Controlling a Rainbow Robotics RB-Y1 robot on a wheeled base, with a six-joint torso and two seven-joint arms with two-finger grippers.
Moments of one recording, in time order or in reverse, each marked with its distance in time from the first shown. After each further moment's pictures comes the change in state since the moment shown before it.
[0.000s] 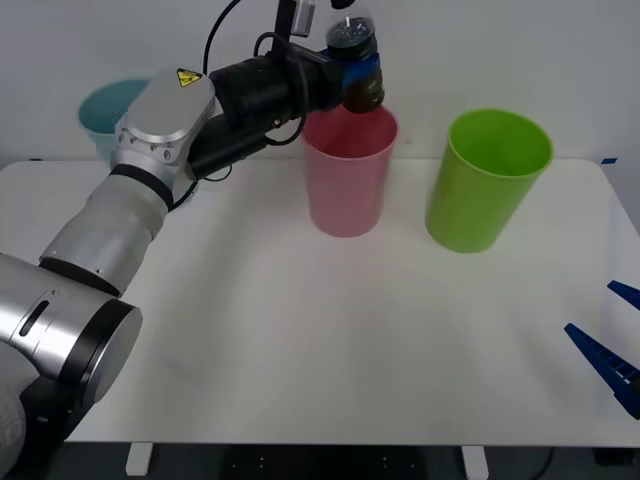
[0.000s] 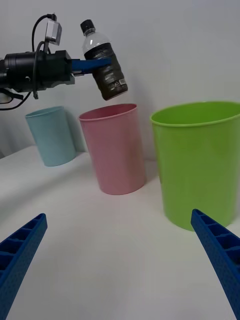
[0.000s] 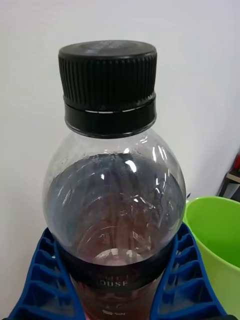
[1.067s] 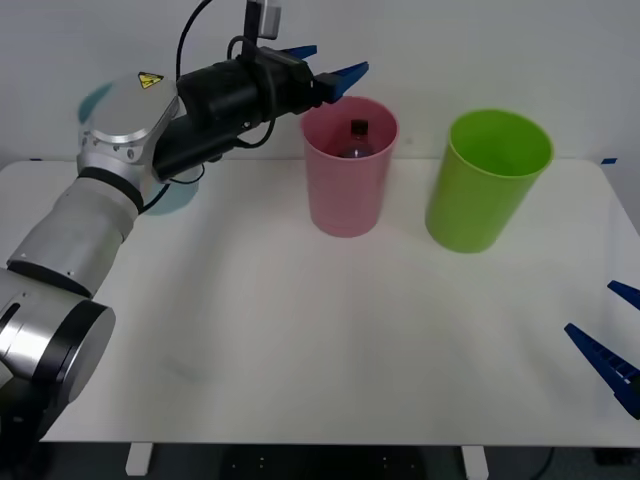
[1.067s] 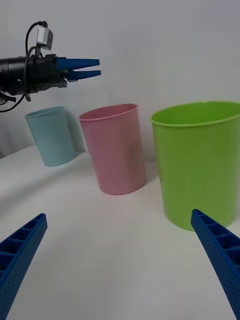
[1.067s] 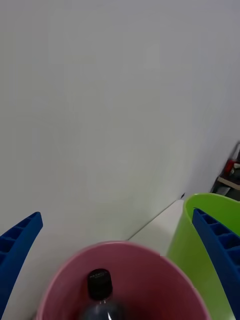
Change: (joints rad) right arm 0.000 0.000 0.000 0.000 0.000 0.000 0.000; left arm 0.039 0.077 0.000 -0.008 0.125 -0.084 -0.028
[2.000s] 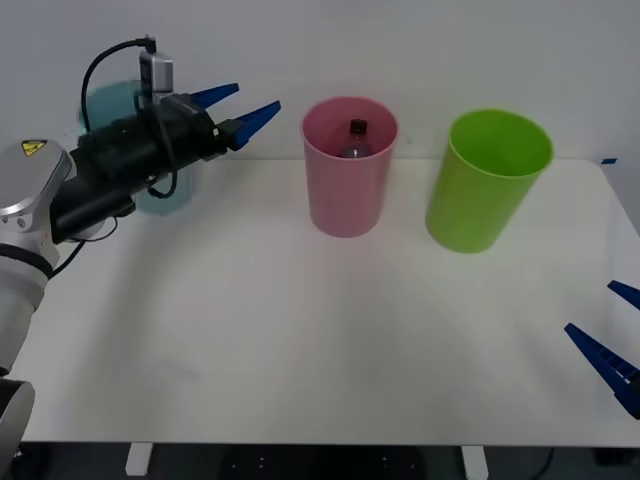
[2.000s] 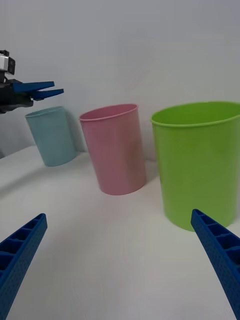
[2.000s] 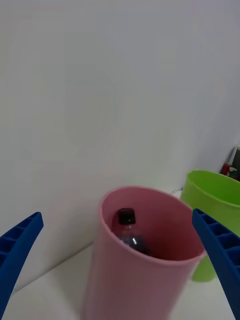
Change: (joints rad) right arm 0.000 0.000 0.000 0.000 0.000 0.000 0.000; left arm 0.328 0.157 0.147 -0.239 0.137 -0.180 -0.075
